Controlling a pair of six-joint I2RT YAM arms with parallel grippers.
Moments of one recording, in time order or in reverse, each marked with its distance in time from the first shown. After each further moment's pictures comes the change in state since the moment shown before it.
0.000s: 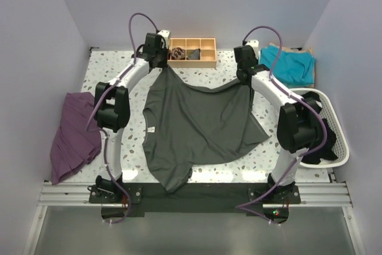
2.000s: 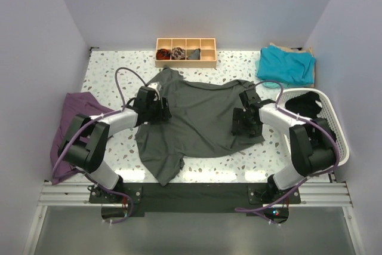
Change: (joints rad) left arm -0.107 -0.576 -1.081 0.329 0.100 -0.385; right arm -0.013 -0.246 -0.574 -0.220 -0.570 0.294
